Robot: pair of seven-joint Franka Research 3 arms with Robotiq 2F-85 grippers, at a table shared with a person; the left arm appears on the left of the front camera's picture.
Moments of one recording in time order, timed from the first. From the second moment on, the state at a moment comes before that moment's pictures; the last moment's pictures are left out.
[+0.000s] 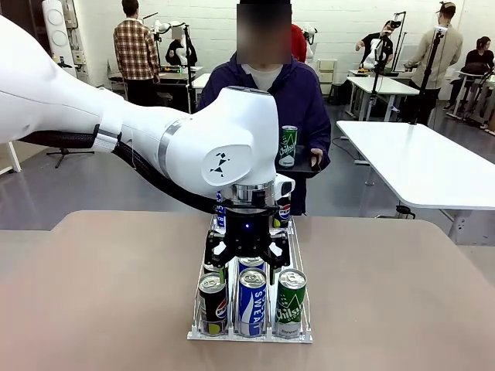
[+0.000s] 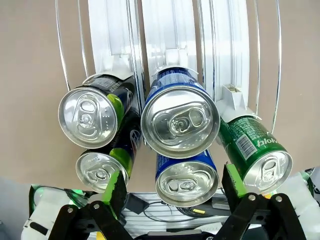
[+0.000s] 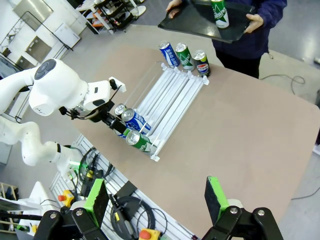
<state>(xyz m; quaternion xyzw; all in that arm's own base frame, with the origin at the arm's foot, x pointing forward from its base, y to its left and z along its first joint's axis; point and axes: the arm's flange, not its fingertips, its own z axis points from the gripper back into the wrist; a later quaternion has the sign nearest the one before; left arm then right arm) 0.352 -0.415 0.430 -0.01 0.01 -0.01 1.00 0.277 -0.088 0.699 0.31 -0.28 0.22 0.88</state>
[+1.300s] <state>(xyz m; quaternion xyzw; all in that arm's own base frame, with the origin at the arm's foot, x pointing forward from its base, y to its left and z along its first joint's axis) 0.347 -0.419 0.433 0.00 0.01 -0.03 1.00 0.277 -0.088 0.699 0.31 -0.28 0.22 0.88</state>
